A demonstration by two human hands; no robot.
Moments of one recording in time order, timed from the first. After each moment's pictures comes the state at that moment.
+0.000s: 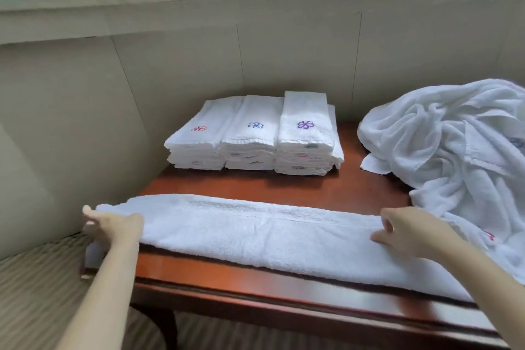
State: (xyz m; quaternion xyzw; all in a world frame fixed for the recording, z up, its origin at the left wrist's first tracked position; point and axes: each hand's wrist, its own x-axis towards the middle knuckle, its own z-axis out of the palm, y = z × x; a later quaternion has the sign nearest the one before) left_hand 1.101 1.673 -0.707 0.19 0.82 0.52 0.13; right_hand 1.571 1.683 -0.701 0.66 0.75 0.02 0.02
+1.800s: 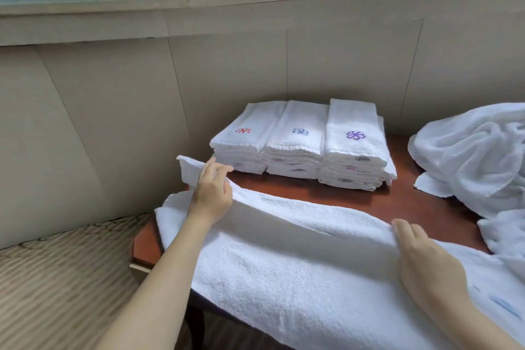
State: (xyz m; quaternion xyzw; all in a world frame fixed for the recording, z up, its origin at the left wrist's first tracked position) left_hand 1.114 1.720 -0.704 0.65 0.64 0.40 -0.07; right_hand 1.476 1.657 -0.719 0.70 0.70 0.10 -0.08
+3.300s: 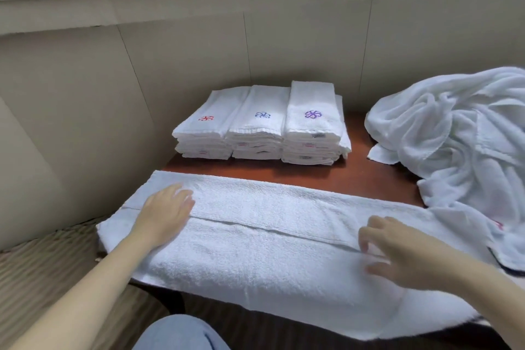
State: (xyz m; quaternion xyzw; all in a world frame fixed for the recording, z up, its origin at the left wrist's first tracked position) left_hand 1.098 1.669 -0.722 0.70 0.70 0.10 -0.07; right_hand 1.525 1.611 -0.671 0.50 0.86 -0.11 0.05
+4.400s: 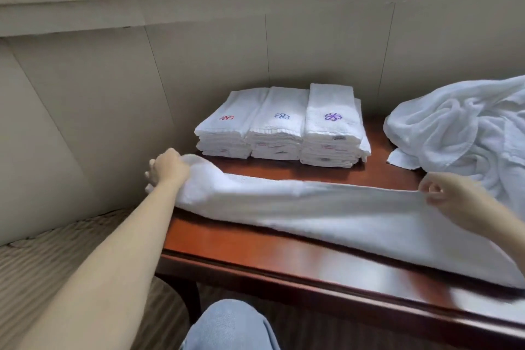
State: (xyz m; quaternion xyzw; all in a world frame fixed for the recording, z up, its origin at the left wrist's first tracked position) left_hand 1.082 1.720 -0.665 0.41 0.87 0.28 0.04; right_hand 1.582 1.679 -0.669 0.65 0.72 -0.04 -0.23
